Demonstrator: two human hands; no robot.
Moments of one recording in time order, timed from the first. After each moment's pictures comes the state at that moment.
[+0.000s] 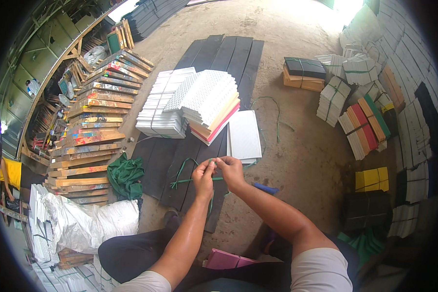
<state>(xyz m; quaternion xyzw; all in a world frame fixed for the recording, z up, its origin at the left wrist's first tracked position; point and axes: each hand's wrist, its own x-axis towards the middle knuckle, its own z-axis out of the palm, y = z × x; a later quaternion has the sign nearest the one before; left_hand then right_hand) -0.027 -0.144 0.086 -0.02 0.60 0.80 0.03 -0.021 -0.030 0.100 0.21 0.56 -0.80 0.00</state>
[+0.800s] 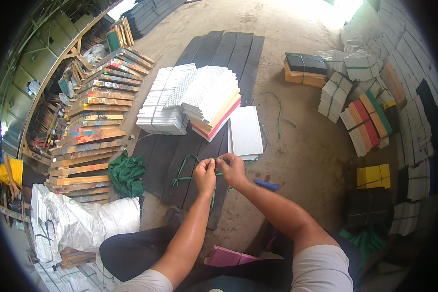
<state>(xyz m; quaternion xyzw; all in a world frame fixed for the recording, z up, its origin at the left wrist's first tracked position) -0.028 -0.144 0.082 -0.08 0.74 0.67 0.00 -0.018 -0.026 0.078 0.14 0.72 -0.68 -0.04</state>
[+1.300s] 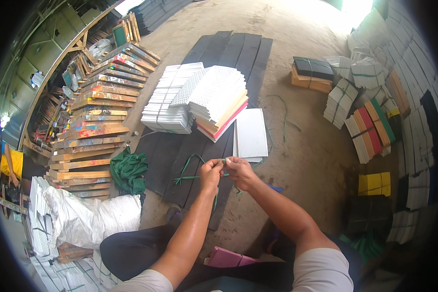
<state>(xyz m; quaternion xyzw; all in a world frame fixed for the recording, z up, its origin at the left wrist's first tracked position) -0.039 -0.145 0.087 -0.13 0.63 0.76 0.13 -0.020 -0.003 0.079 0.17 0.36 -0.90 0.19</state>
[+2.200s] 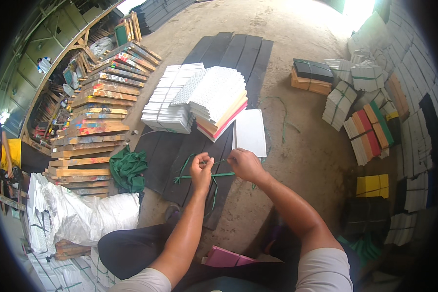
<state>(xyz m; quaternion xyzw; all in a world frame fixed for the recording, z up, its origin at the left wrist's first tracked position) -0.042 -0.168 0.080 -0.05 0.73 0.68 -0.06 -0.030 0.024 0.125 -0.11 0.91 -0.39 -0.07</state>
